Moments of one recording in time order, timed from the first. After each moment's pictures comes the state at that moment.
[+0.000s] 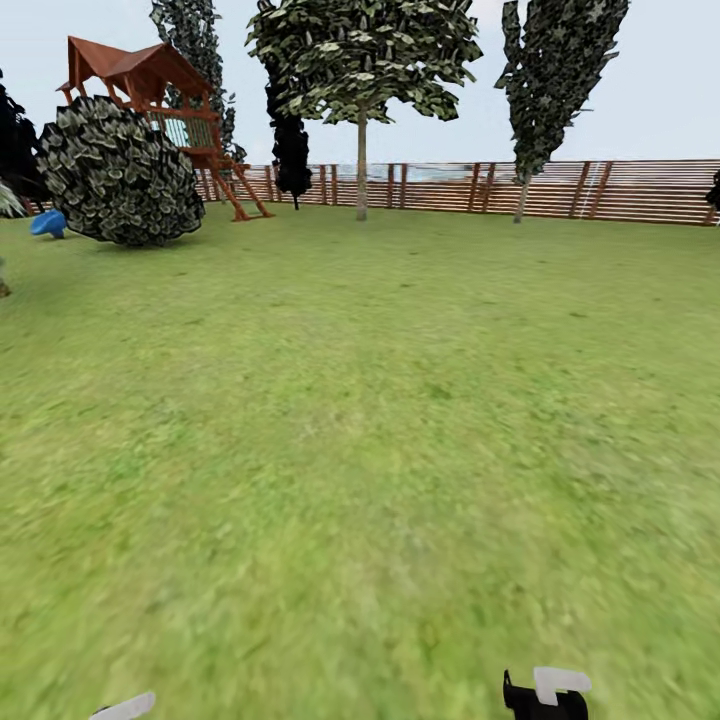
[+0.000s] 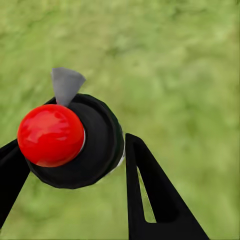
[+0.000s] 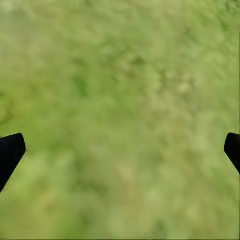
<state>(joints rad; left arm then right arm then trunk) -0.34 0.18 -0.03 -0.08 0.31 -0.54 0.13 -0.44 -0.05 -0.49 -0.03 0.52 -0.50 -0.24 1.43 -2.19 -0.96</state>
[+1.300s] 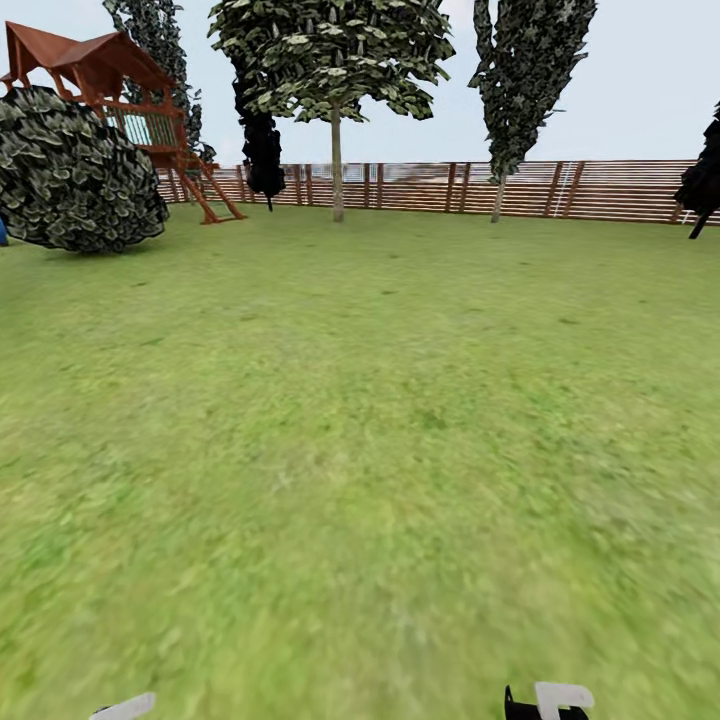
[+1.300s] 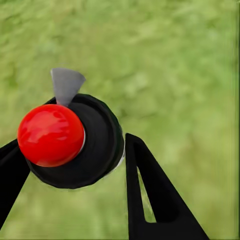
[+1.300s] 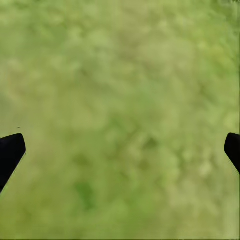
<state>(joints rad) -0.34 0.18 -0.04 -0.08 0.31 -0.54 0.12 -0.41 -0.05 -0.49 -0.03 0.52 -0.49 -0.24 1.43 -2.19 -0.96</state>
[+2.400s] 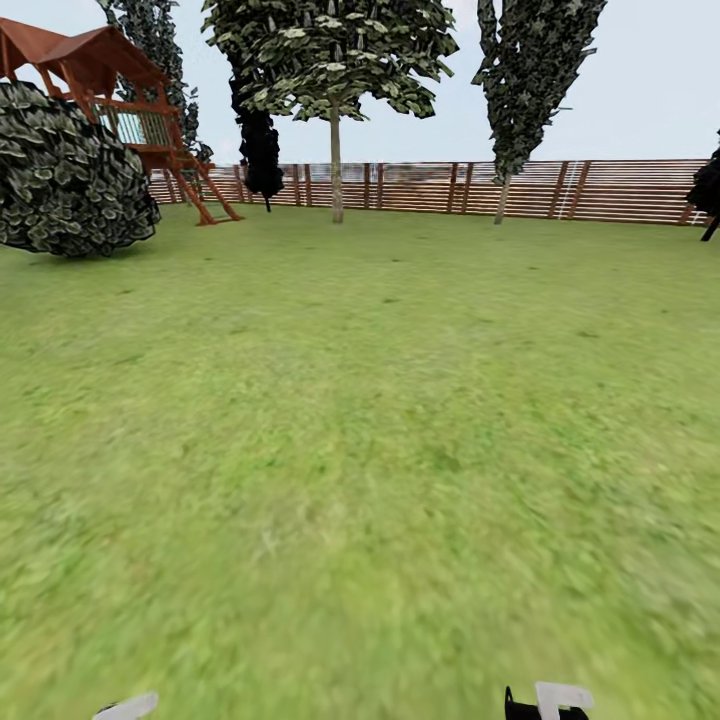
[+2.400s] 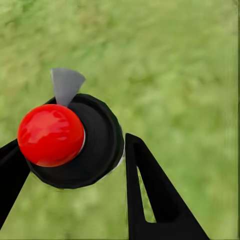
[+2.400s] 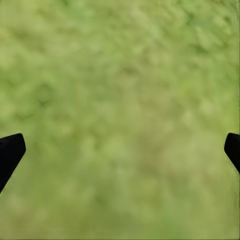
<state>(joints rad) -0.34 0.18 -0.04 -0.08 0.30 -0.54 0.12 -0.41 -0.05 -0.50 -0.03 0.51 -0.49 -0.24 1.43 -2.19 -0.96</state>
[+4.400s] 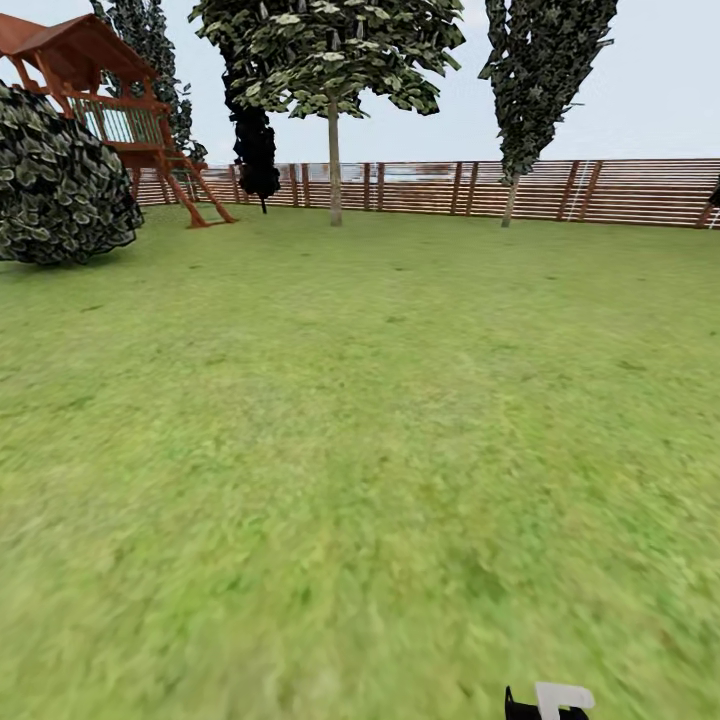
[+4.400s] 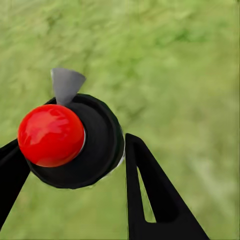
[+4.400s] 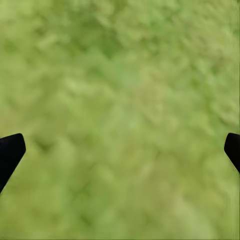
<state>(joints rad) -0.21 0.17 -0.07 -0.06 0.19 -0.76 0.12 -0.41 -0.05 -0.50 -0.03 0.51 -0.49 -0.24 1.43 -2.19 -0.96</state>
